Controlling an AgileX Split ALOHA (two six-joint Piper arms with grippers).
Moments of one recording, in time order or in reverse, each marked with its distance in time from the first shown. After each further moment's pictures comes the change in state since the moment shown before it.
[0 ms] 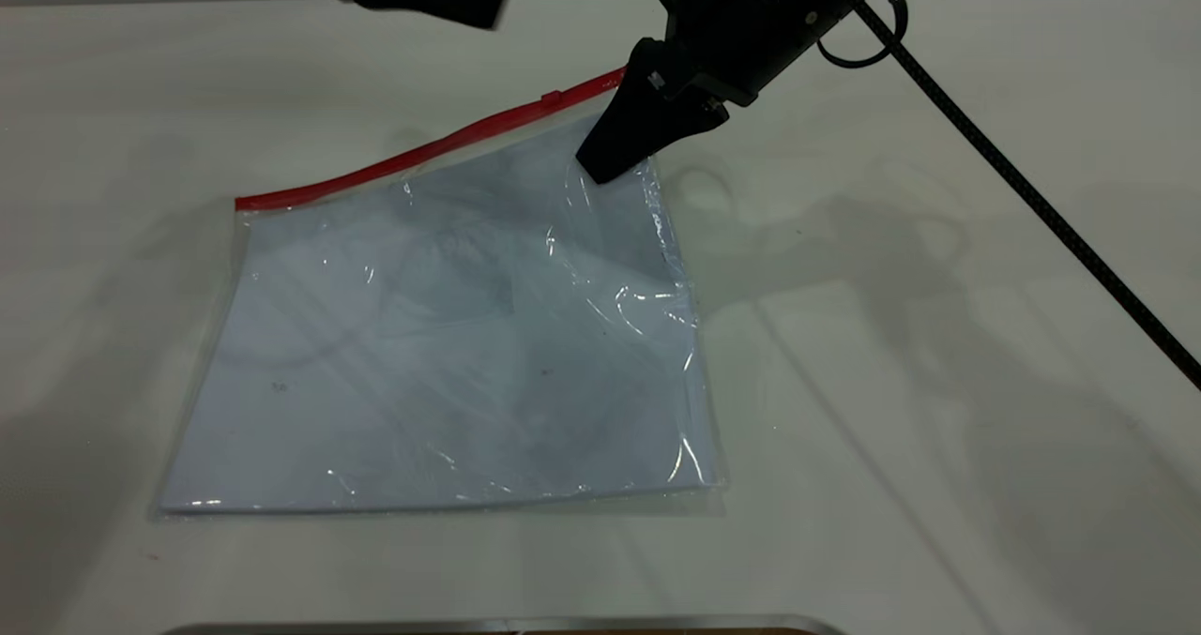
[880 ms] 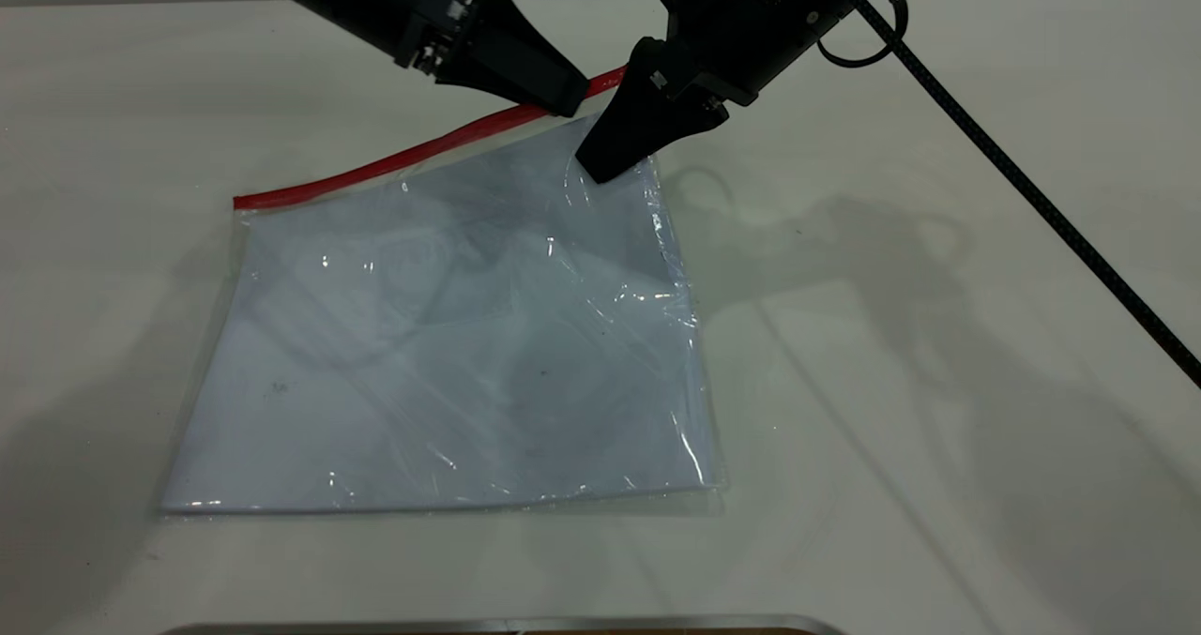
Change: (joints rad) left arm -0.078 0.125 -0.121 0.103 0.147 -0.127; right arm 0.000 0.000 0.000 0.003 0.009 -0.007
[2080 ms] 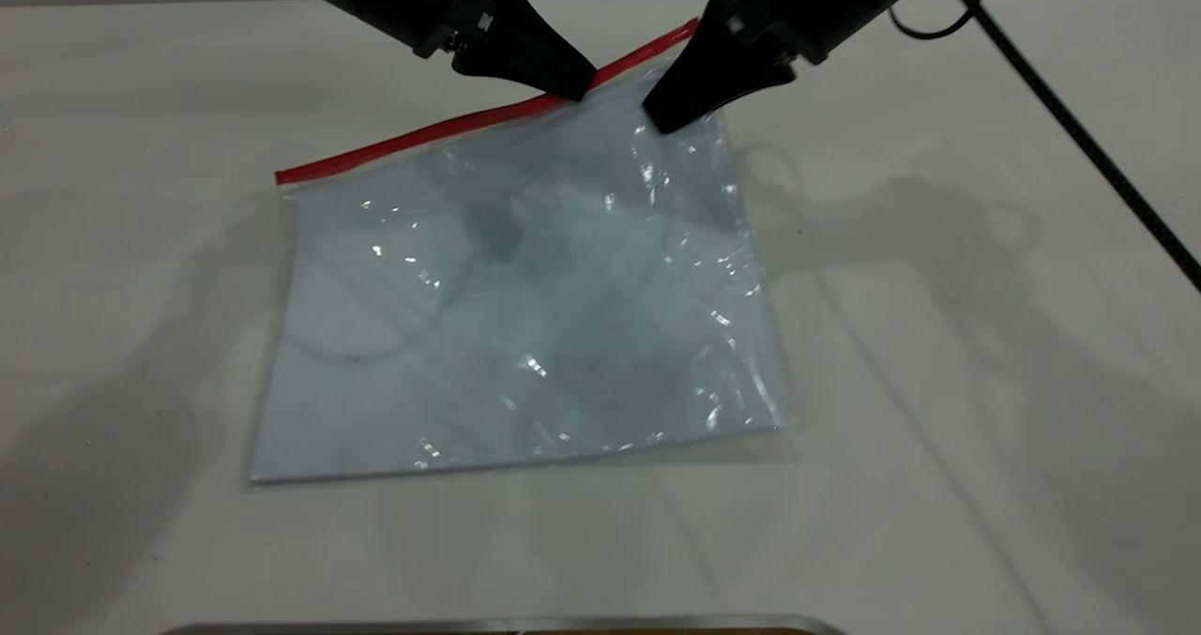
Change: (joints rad) left arm -0.009 0.000 -0.005 -0.031 -0.123 0.082; right arm -0.121 -0.016 0.000 0.017 0.035 -0.012
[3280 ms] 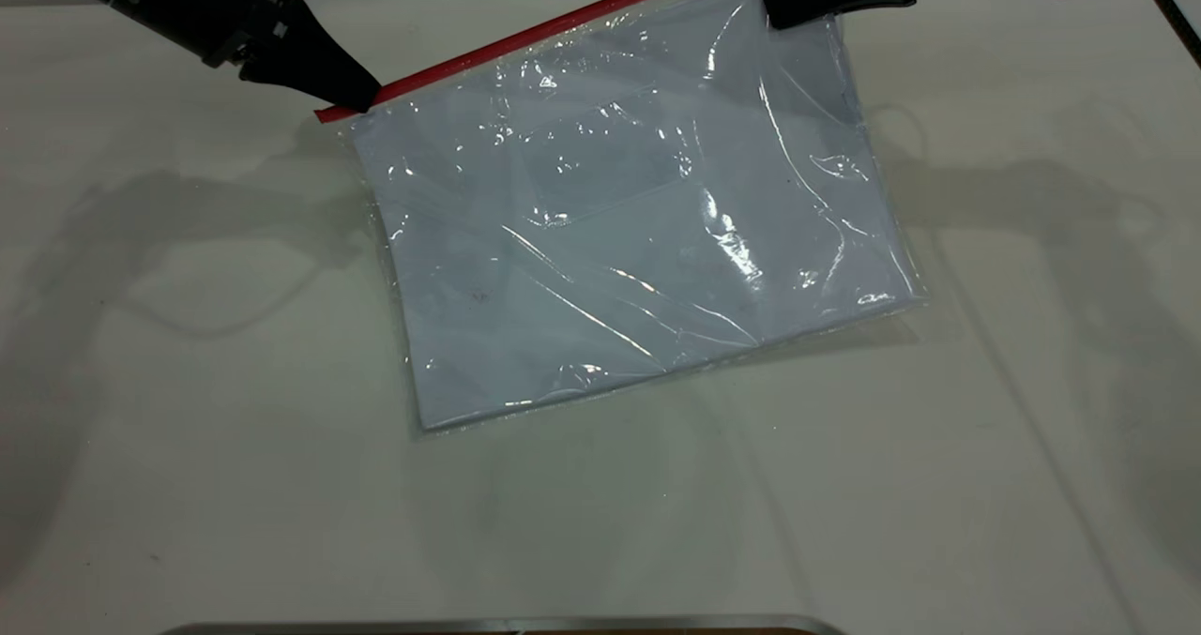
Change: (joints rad) left arm 0.256 0.000 -0.001 0.213 -0.024 -0.133; right arm -0.191 -0.003 0.000 0.141 0.037 -0.077
